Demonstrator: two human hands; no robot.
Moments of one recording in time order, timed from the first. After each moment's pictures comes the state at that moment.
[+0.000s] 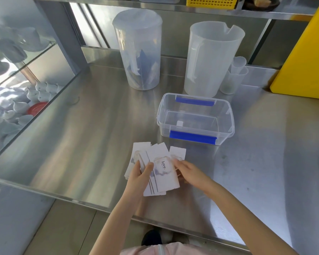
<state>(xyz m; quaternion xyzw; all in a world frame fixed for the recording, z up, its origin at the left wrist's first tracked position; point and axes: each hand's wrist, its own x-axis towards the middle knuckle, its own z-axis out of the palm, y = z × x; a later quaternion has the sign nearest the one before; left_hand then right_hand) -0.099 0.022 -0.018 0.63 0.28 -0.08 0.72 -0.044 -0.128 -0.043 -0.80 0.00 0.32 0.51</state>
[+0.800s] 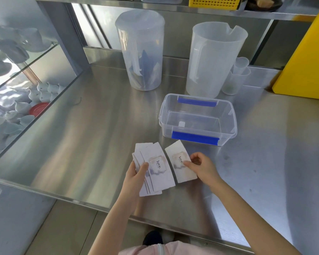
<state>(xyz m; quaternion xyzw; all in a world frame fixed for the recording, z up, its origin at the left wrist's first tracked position) -0.104 0.038 -0.020 0.59 0.29 -0.08 0.75 -0.029 -0.147 -0.049 -0.83 0.08 0.17 0.53</state>
